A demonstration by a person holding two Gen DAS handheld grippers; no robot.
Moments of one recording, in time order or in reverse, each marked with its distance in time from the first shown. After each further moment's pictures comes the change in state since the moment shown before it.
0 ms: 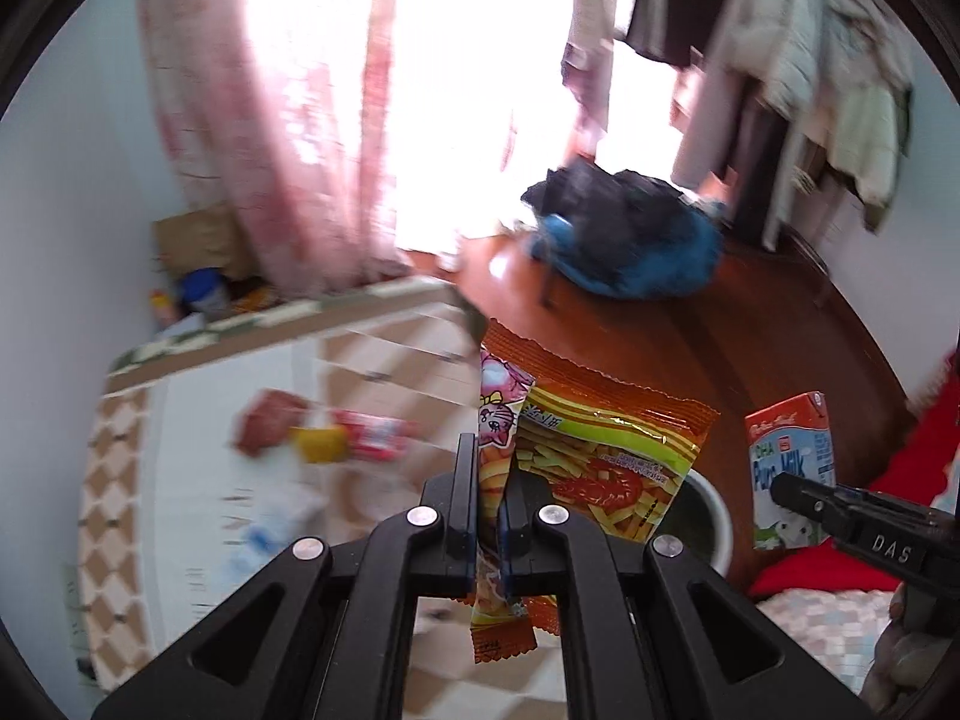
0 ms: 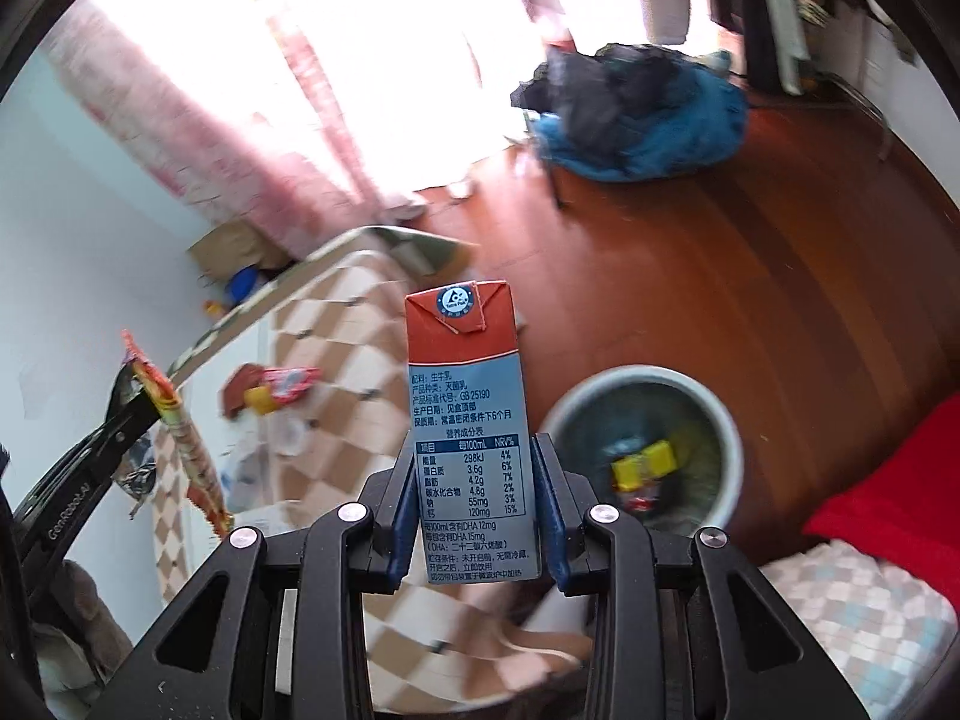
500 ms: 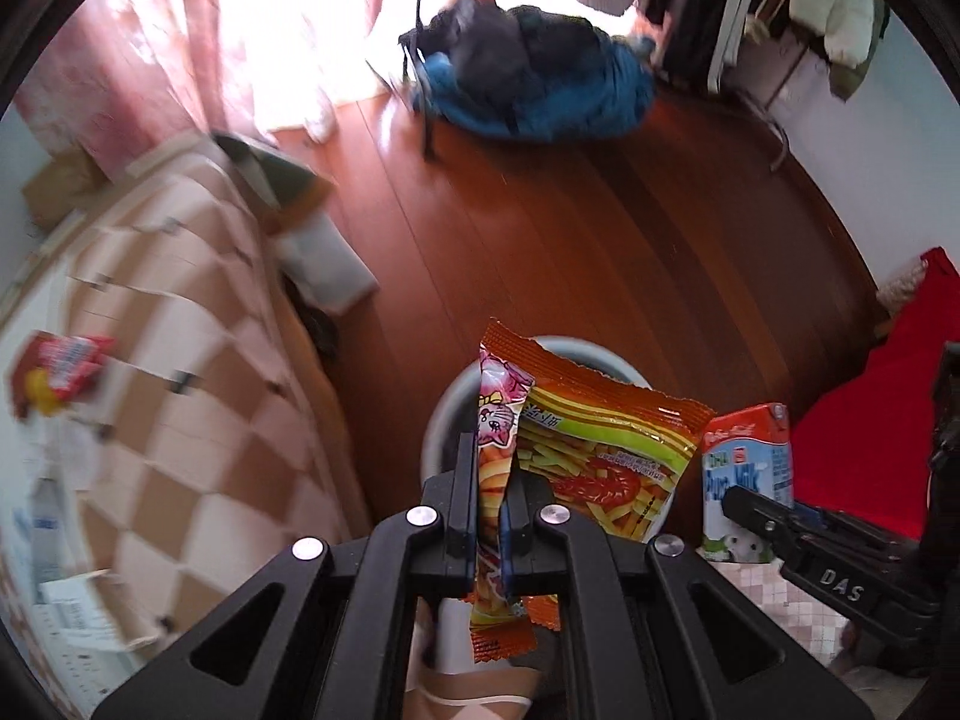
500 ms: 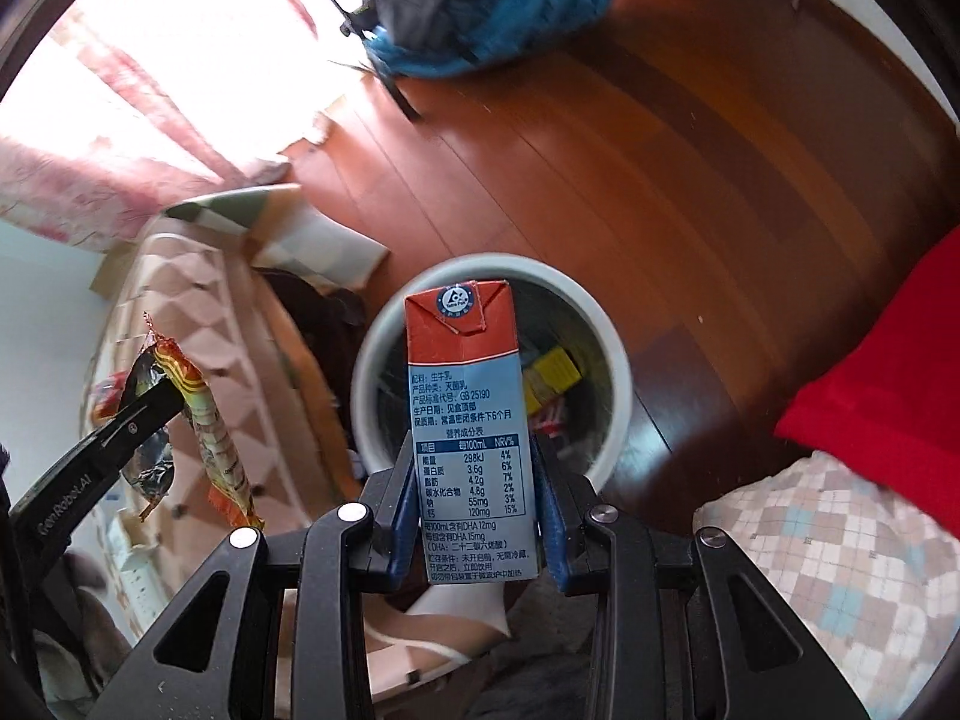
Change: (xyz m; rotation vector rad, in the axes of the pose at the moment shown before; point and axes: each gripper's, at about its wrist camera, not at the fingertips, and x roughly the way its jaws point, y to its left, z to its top) left arm 0.158 -0.132 -0.039 0.090 0.339 -0.141; right arm 0.105 -0.174 -0.035 0.235 0.192 -0.082
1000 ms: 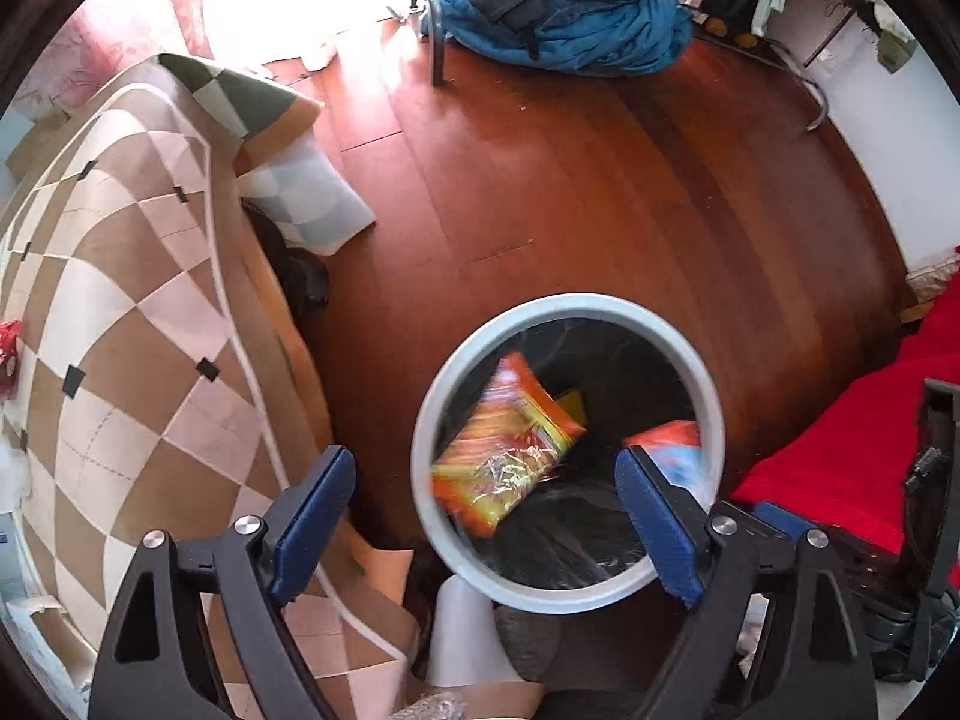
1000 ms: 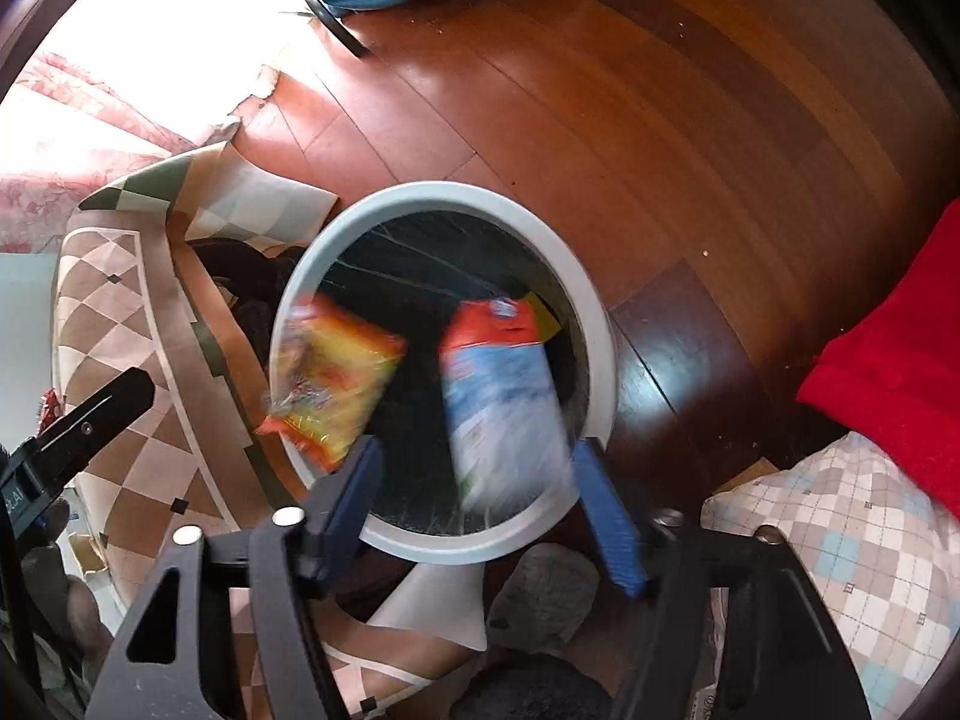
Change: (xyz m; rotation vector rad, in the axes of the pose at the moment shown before) left arm 0.063 -0.009 0.006 -0.032 0.136 0.057; right arm 0.086 -0.042 0.009 0.059 0.156 -0.004
